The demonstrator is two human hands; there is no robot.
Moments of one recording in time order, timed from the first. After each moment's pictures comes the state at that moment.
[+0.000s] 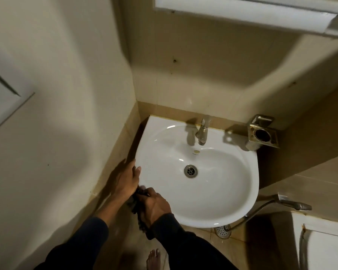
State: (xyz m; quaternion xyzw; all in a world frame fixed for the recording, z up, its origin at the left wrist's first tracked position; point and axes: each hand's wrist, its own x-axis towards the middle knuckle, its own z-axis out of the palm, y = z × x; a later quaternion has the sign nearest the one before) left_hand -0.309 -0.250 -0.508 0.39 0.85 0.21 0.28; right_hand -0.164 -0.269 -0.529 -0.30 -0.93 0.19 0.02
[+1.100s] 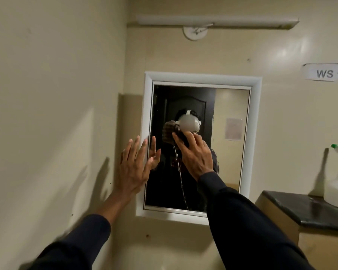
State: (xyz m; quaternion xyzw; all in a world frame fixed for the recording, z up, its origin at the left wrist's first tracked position) left_hand -0.293 -0.114 0.001 0.56 0.61 0.43 -0.36; right_hand -0.094 -0.027 0.053 -0.25 -0.72 -0.43 0.48
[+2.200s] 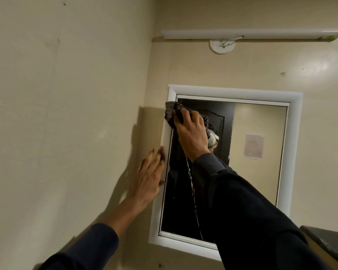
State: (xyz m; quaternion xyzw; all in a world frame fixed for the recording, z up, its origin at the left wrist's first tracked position) left_hand -0.330 -0.082 0.025 0.61 0.64 0.27 -0.38; right_hand -0.198 -0.012 0.161 -0.25 -0.71 -0.46 0.48
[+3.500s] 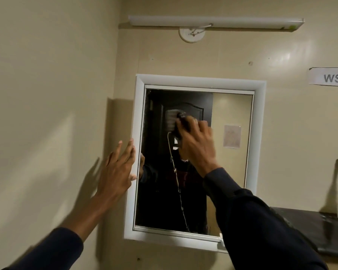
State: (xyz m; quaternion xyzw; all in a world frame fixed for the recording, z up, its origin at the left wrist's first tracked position) left_hand -0.322 -0.083 0.030 0.58 0.66 0.27 -0.39; right_hand -0.092 0.012 0.118 -0.30 -0.69 -0.46 0.48
